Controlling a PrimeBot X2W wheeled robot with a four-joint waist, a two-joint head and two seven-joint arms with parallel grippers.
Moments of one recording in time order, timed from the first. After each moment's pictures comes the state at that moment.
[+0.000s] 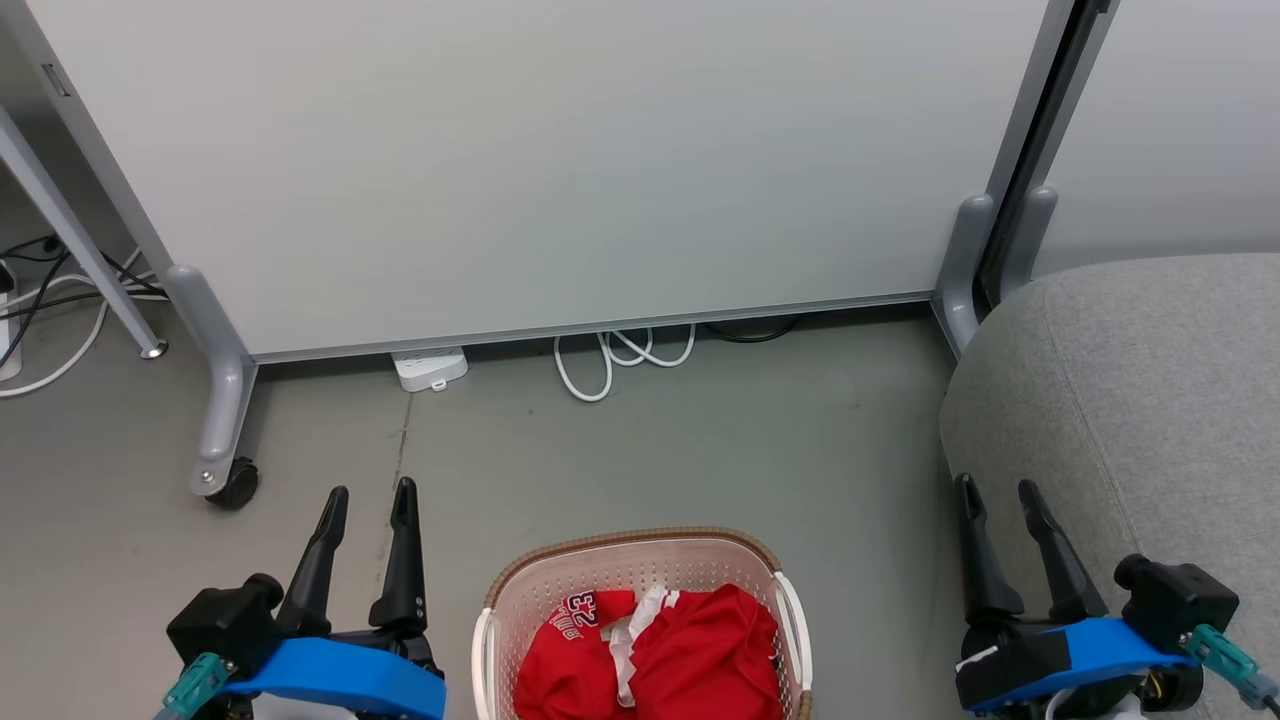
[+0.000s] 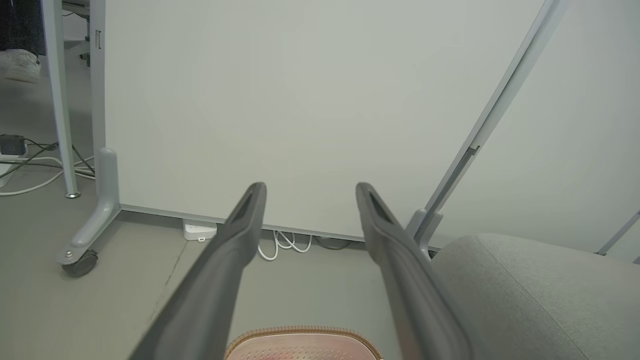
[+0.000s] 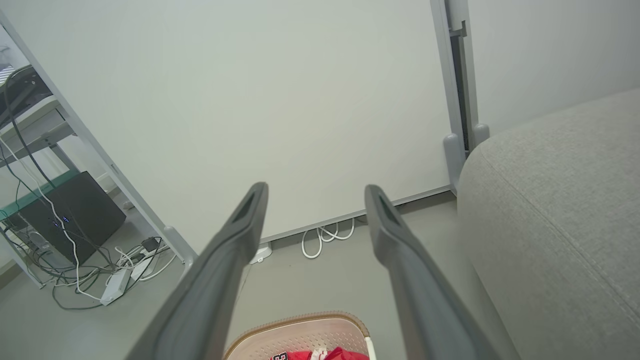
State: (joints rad) left arm -0.10 0.04 -0.11 0.19 -0.43 -0.05 -0.18; right arm -0.06 -0.06 0.03 0.21 0.38 0.13 -0.18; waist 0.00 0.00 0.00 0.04
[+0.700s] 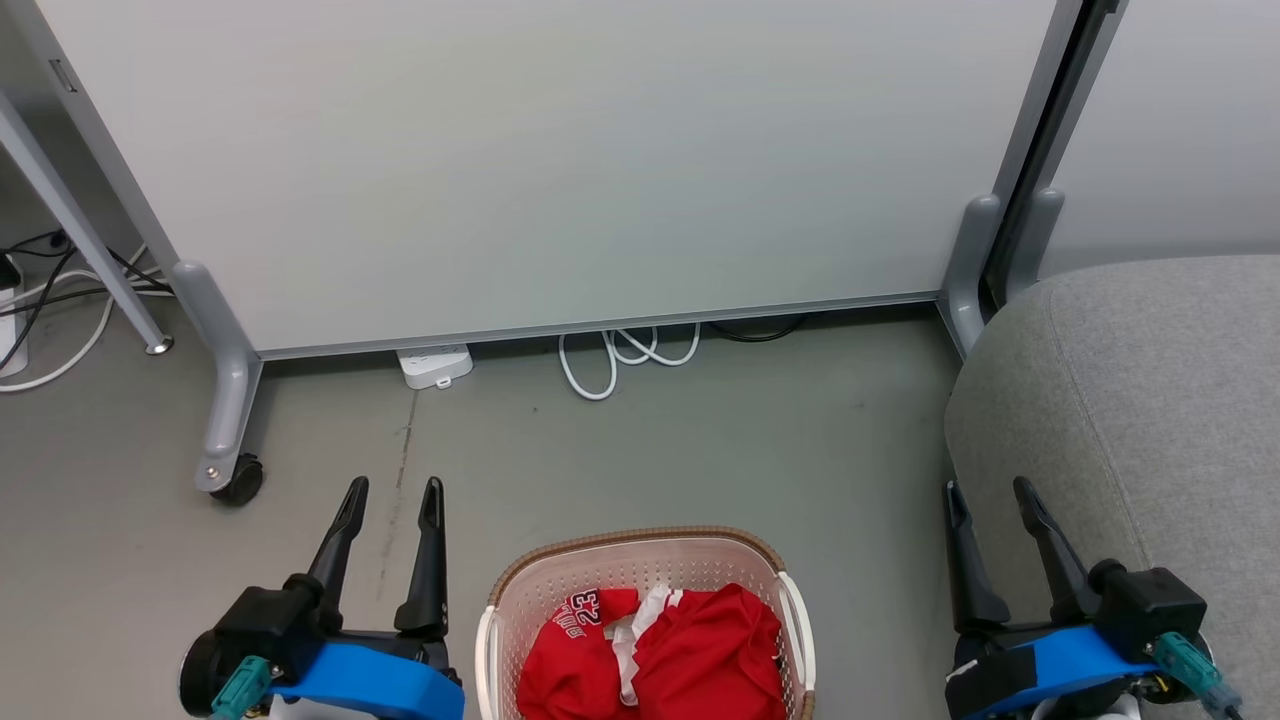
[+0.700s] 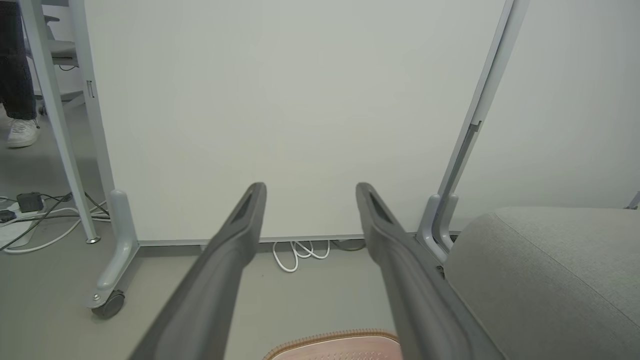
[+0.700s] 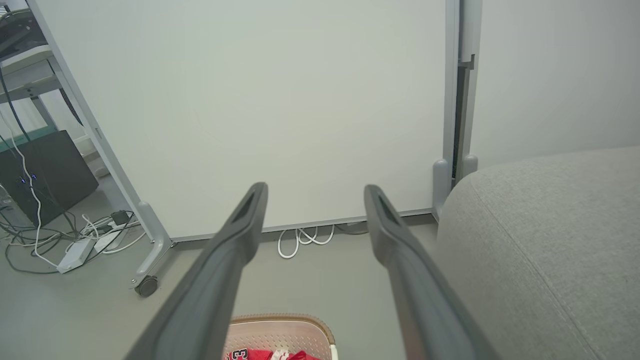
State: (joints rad) left arm -0.11 0.04 -0.14 0.19 -0.25 -0.05 -0.22; right arm -0.06 -0.05 0.02 0.22 0.18 0.13 -0.22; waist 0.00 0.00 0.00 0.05
